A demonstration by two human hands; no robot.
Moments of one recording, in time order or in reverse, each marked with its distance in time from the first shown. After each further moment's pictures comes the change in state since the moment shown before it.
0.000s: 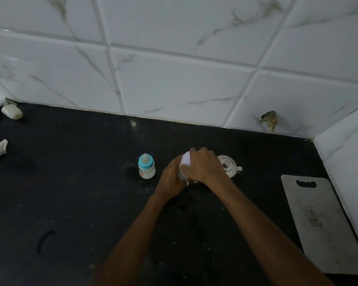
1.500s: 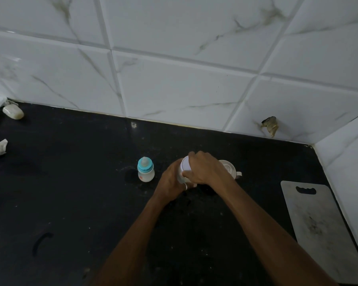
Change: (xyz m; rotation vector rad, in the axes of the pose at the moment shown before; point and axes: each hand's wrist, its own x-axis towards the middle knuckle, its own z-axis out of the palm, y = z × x) left_hand -0.007 0.000 -0.002 -0.119 0.125 0.061; right_hand 0.007 0.008 -0.014 -0.050 -0.146 -0.153
